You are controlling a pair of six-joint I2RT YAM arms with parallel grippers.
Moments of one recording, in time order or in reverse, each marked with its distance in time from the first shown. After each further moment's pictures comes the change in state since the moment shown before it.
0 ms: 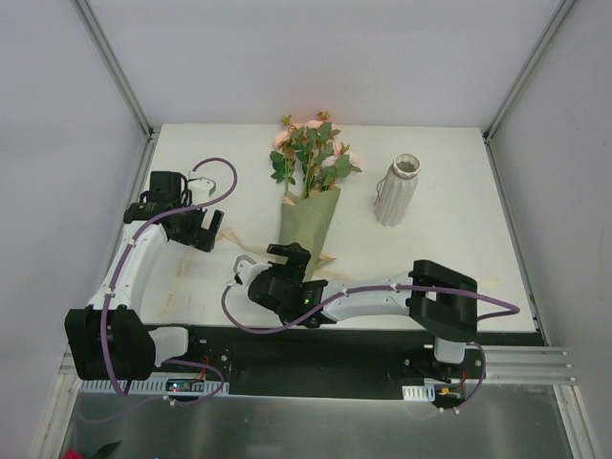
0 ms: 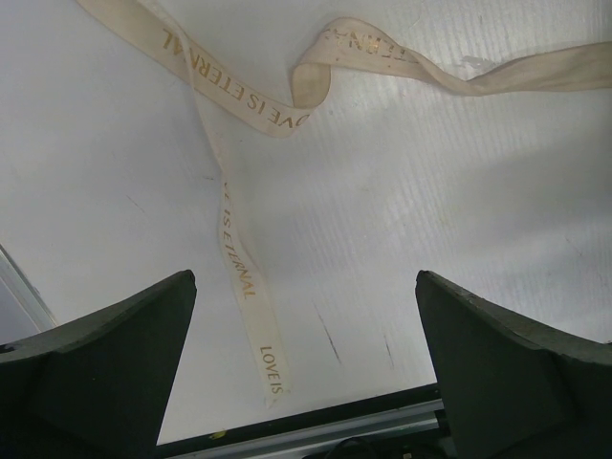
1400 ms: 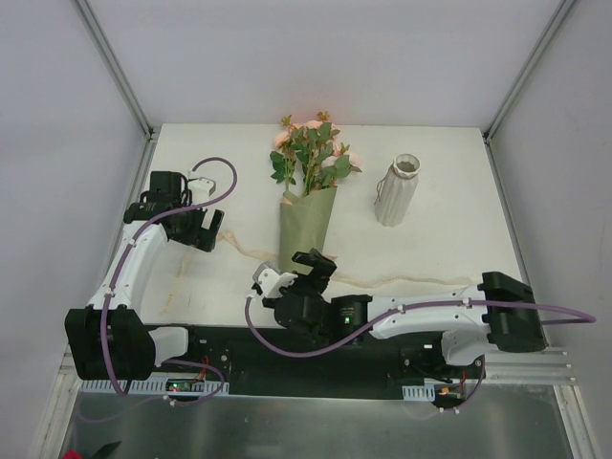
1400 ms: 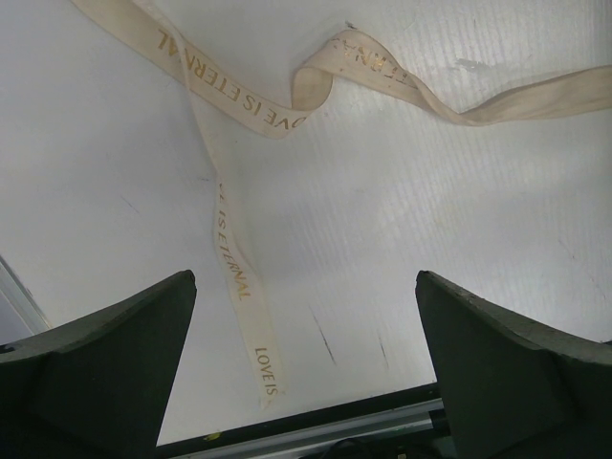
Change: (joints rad) left arm 0.000 0.001 0.000 0.000 0.008 -0.012; right arm 0.149 -0.338 -0.150 -0.024 0.190 0.106
